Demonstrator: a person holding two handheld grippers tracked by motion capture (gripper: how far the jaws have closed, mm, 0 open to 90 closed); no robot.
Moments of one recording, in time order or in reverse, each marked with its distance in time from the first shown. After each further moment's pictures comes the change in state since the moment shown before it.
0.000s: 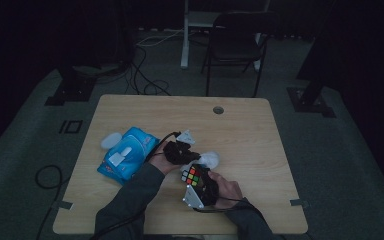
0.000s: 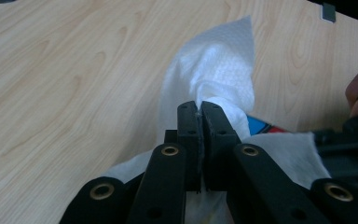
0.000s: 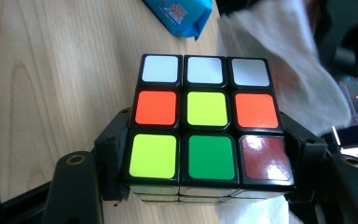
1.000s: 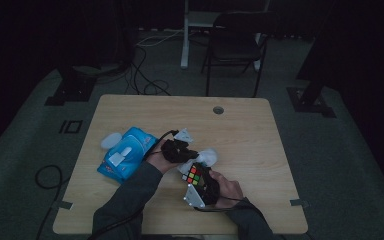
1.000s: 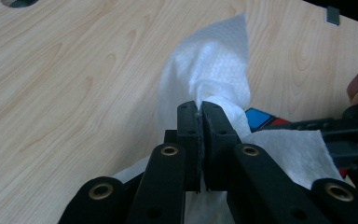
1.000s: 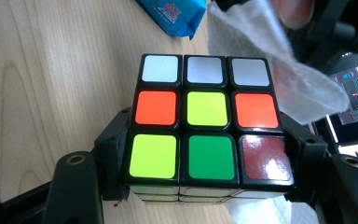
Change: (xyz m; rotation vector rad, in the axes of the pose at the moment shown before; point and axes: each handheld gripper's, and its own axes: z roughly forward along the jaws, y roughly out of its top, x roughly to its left) left arm 0.003 0.000 -0.010 -0.009 0.022 -0.002; right arm -0.003 -0.002 -0.001 0.000 -0.012 0.015
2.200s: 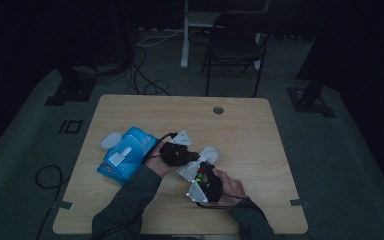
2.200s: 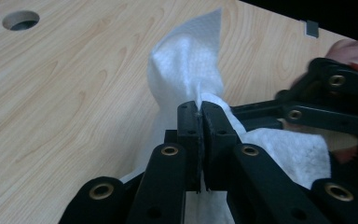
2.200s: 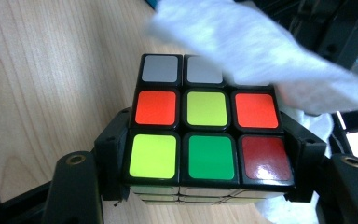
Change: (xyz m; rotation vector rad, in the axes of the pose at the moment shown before) left arm -0.015 -0.002 -0.015 -0.069 0.004 0.022; right arm -0.006 -0.010 0.004 0.037 0.011 0.038
